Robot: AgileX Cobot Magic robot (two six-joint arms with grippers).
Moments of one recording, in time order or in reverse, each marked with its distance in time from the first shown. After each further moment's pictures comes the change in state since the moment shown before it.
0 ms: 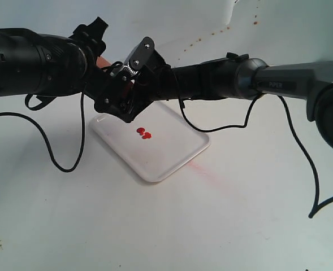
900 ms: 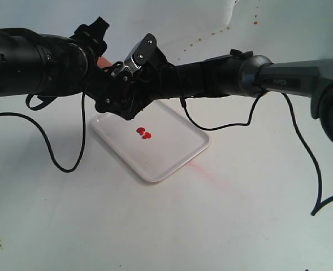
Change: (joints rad) left arm 0.000 0.000 0.000 0.000 -0.006 0.000; right arm -0.013 -0.006 0.000 -0.026 0.092 0.081
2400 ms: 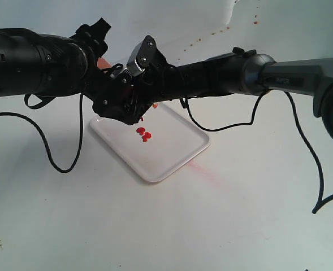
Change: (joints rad) left arm 0.000 0.000 0.000 0.008 0.000 0.044; right arm -0.013 0.002 -0.004 -0.058 0.116 0.007
